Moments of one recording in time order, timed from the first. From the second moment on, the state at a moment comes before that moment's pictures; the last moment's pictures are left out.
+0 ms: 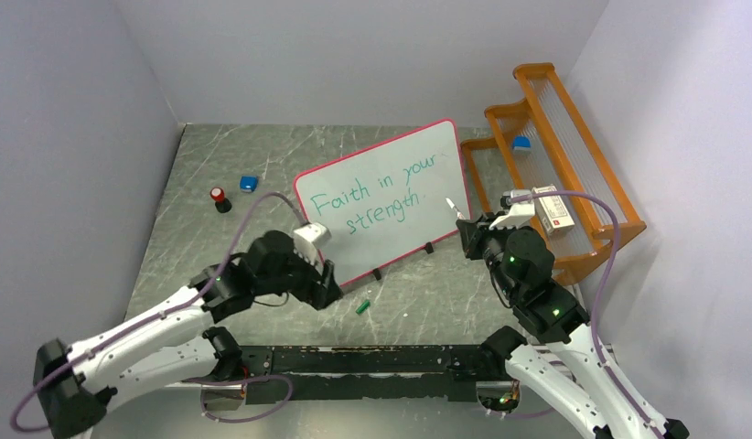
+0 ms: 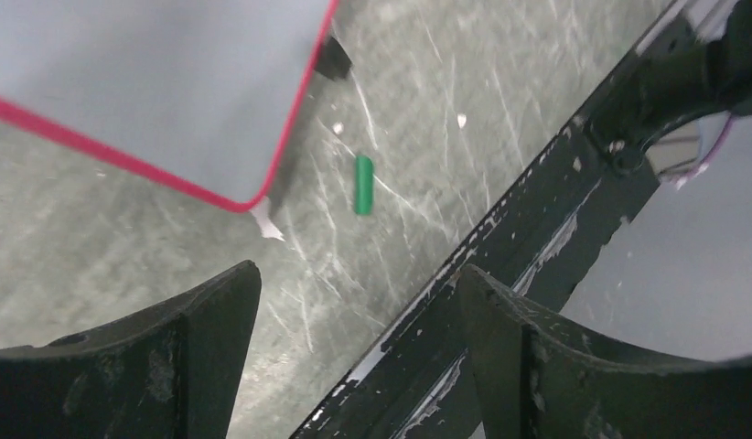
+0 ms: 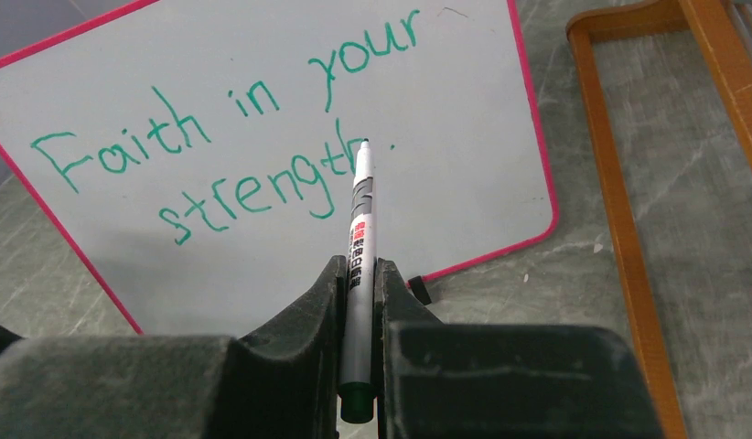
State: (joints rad) left arm -0.79 0.79 0.64 -0.43 0.20 -0.38; right arm 0.59 0.52 0.72 -0.41 0.33 0.30
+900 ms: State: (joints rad) left arm -1.18 1.59 0.89 -0.39 -0.13 -0.40; right arm 0.59 0.51 0.71 -0.41 0.30 0.31
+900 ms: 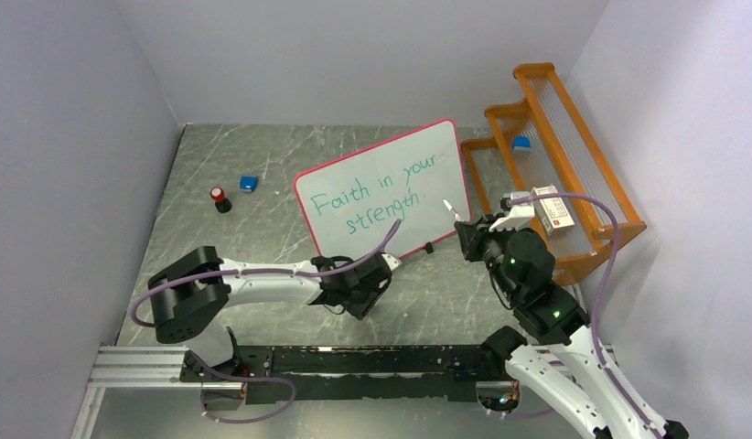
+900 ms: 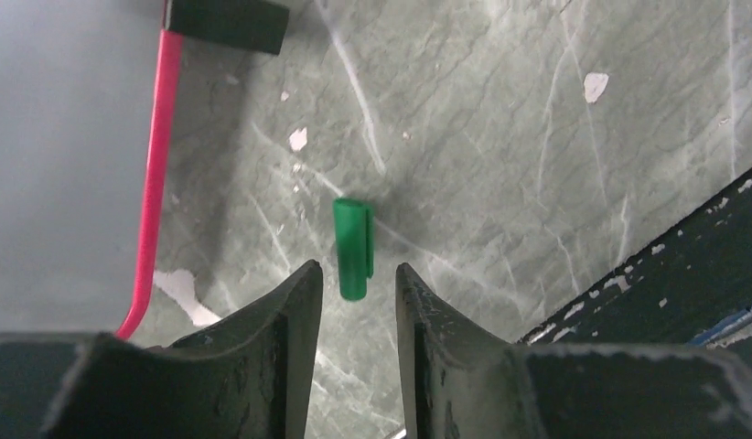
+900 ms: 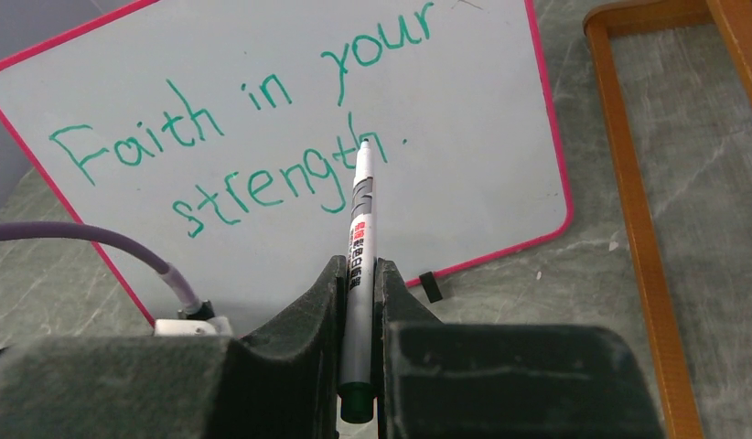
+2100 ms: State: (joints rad) left arm -1.16 1.48 0.91 -0.41 -0.16 -0.44; right arm 0.59 0.49 0.69 -0.38 0.25 0.31
